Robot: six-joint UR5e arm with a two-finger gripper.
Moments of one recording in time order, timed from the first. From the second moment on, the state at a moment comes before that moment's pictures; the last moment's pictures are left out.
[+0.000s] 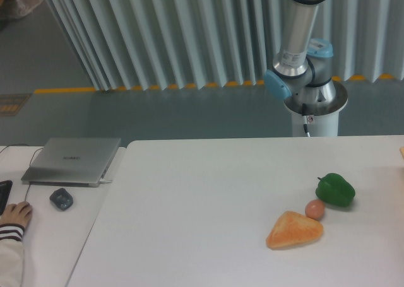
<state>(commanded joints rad) 2.91 -1.86 -1.53 -1.19 1.53 1.96</state>
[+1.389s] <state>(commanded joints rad) 2.53 -1.83 -1.53 -1.27 1.51 1.64</state>
